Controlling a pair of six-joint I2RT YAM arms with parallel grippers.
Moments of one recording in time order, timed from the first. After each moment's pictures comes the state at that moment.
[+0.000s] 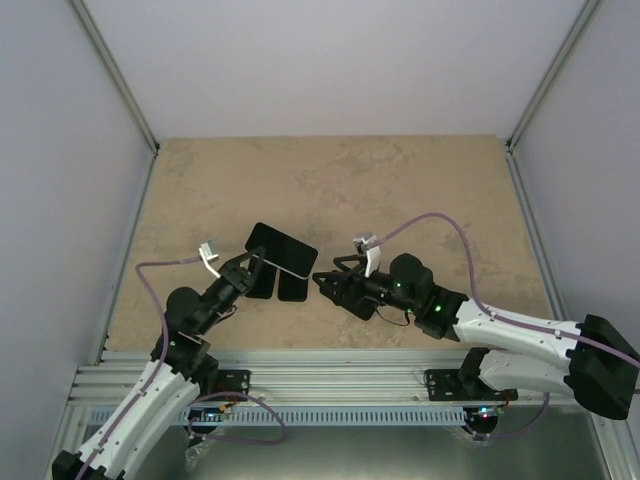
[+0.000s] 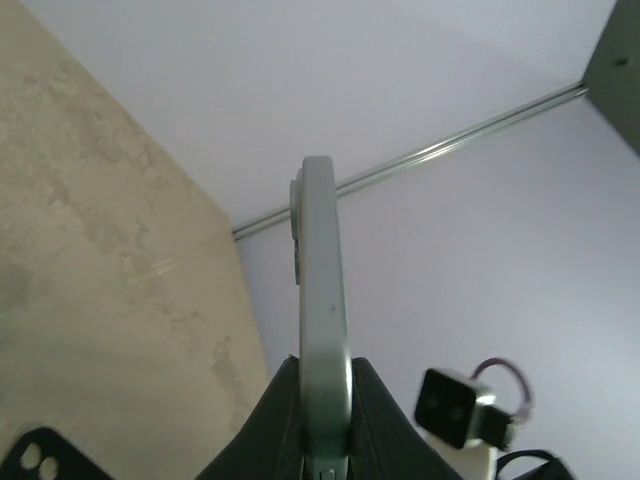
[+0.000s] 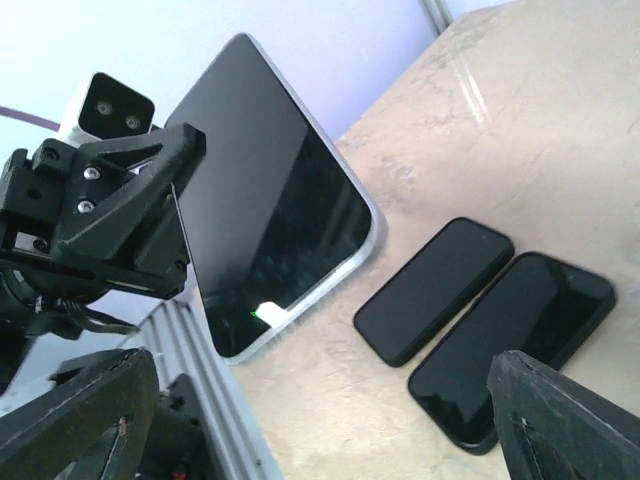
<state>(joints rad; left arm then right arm) -0.45 0.36 0.16 0.31 0.24 -1.19 1.00 1.10 0.56 0.34 -0.08 0.56</state>
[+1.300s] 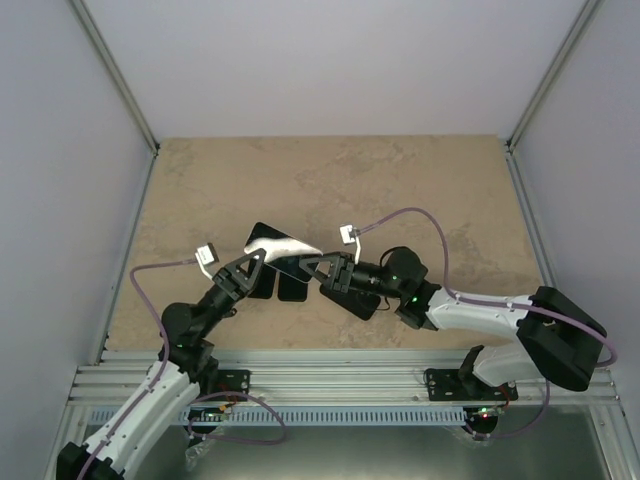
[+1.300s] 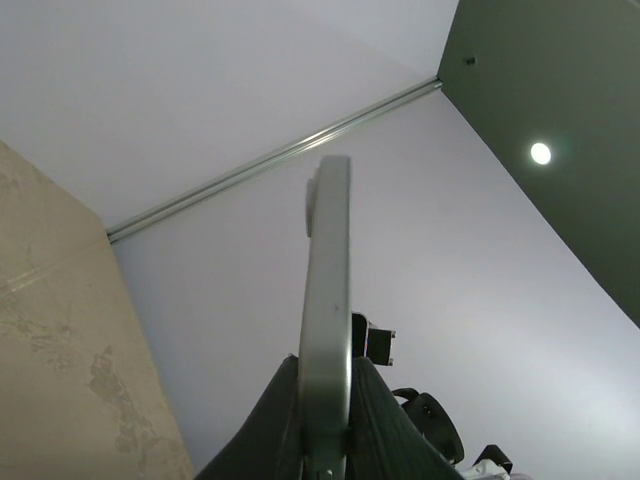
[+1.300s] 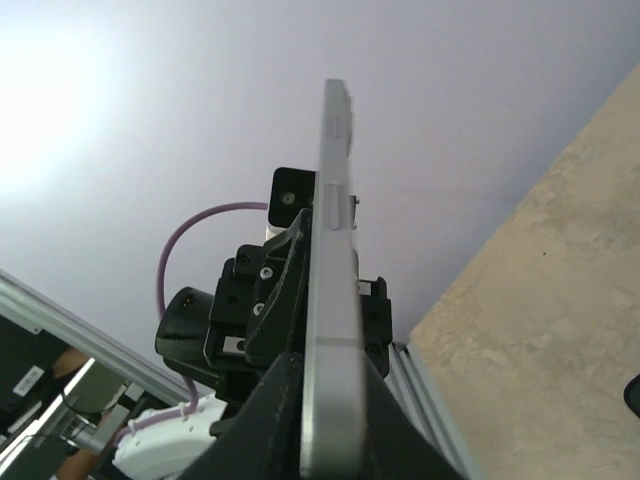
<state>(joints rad) -0.45 0.35 0.04 0.69 0.32 -1.33 0.97 1.35 0.57 0.92 -0.39 0.95</state>
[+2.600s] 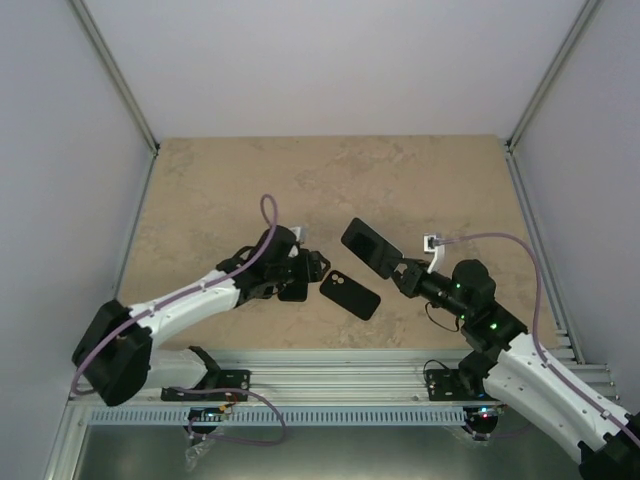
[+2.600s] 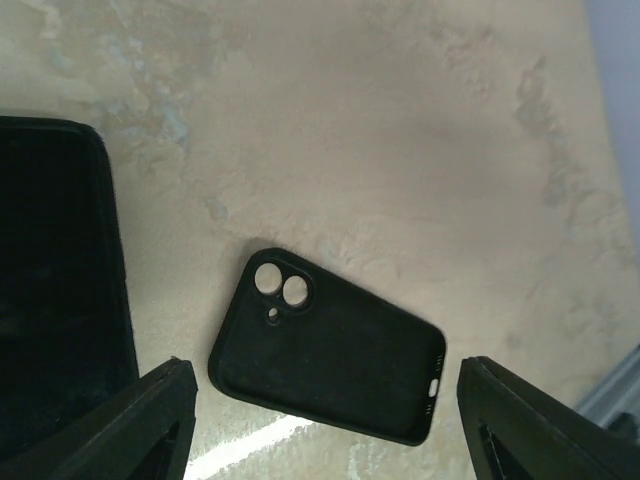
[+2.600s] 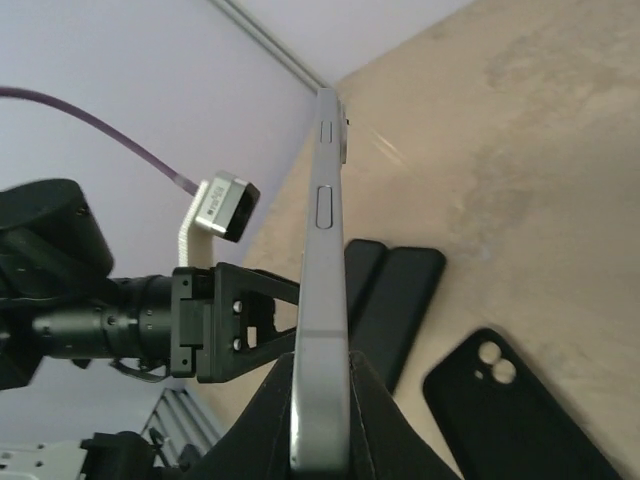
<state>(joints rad) -0.69 1.22 0.66 -0.13 0.18 -0.75 0.62 0.62 0.37 0.09 -0.27 0.80</state>
